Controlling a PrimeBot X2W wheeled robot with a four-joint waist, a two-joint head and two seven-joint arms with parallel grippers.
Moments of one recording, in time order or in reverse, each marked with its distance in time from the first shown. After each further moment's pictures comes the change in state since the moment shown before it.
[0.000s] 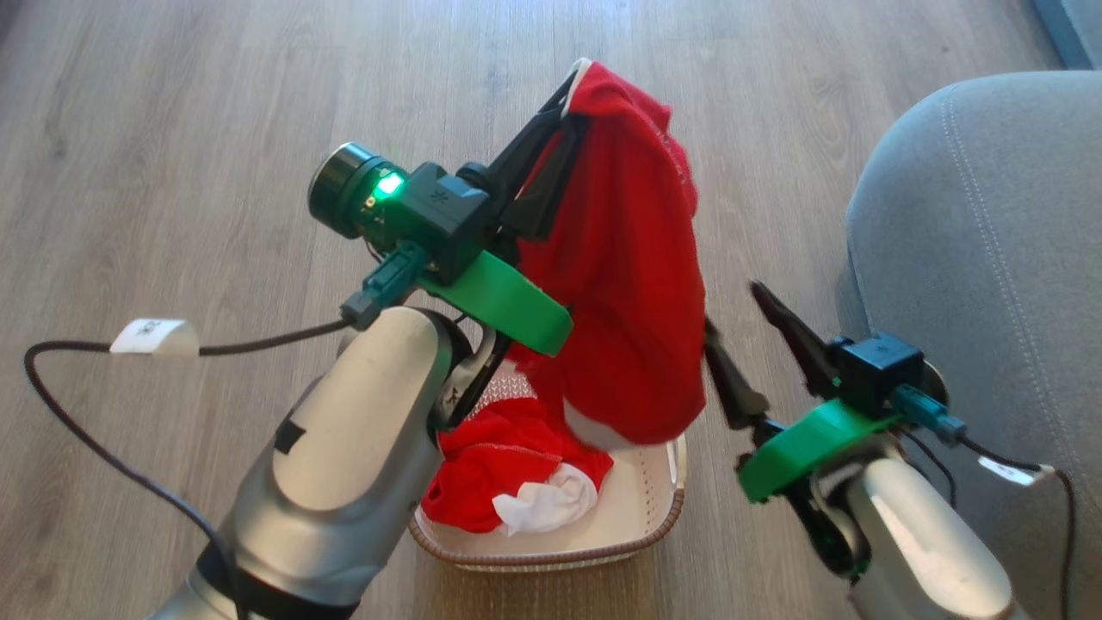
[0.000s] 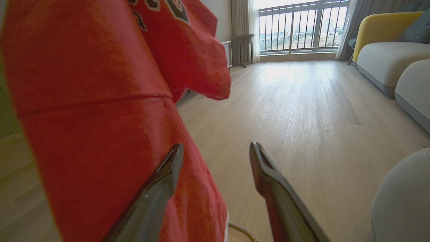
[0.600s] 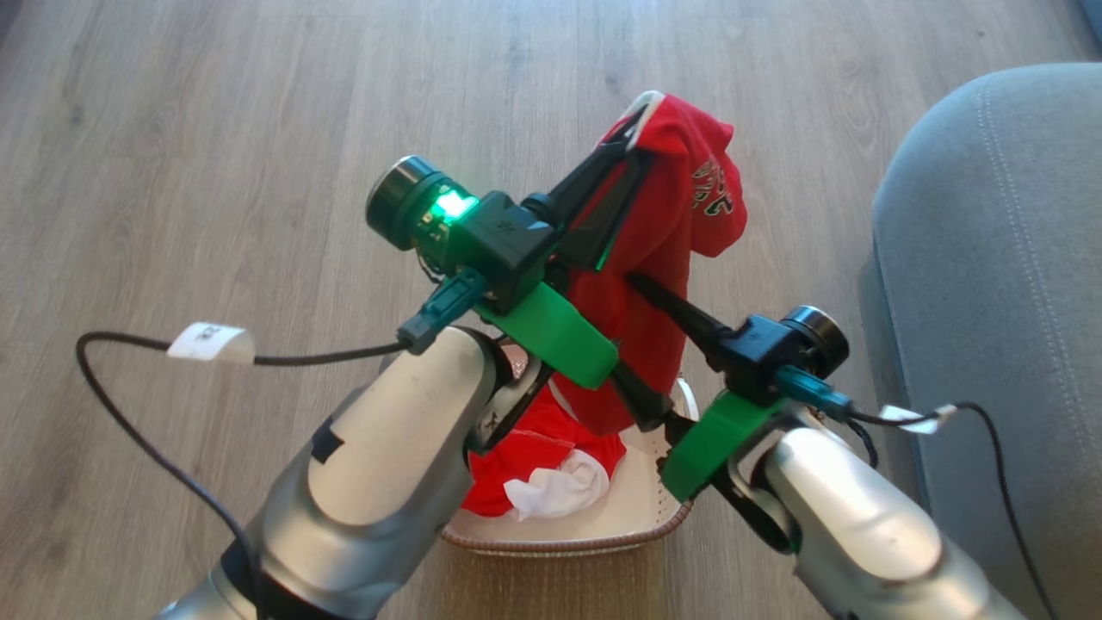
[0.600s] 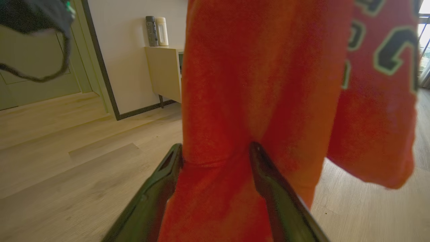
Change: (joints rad) left arm -0.014 0.002 -0.115 -0.024 -0.029 0.013 0.000; right arm -0.169 -0.015 0.309 -0.020 0.011 0.000 0.000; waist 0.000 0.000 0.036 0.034
